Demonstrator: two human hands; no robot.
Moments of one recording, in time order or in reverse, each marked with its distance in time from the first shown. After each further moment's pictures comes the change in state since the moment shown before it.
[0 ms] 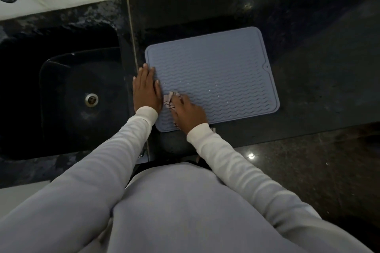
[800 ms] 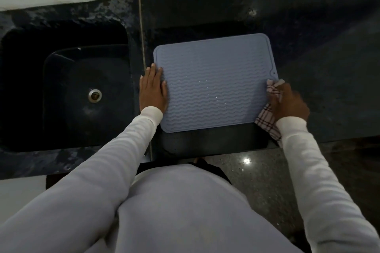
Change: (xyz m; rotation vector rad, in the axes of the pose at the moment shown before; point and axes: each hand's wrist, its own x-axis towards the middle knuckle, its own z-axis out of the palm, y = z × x) left_hand -0.001 0.000 -0.003 -0.010 -0.031 -0.013; right_hand -0.026 0.217 -0.094 0.003 0.056 0.607
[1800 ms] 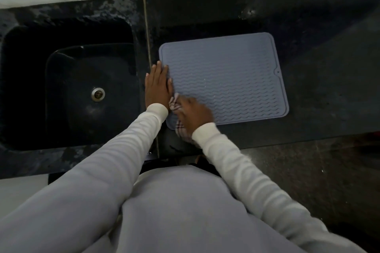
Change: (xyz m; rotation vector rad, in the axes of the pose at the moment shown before) left_hand 0.004 -0.009 0.003 -0.045 0.026 0.050; right_hand -0.121 -0.212 0.070 0.079 -0.248 -0.576
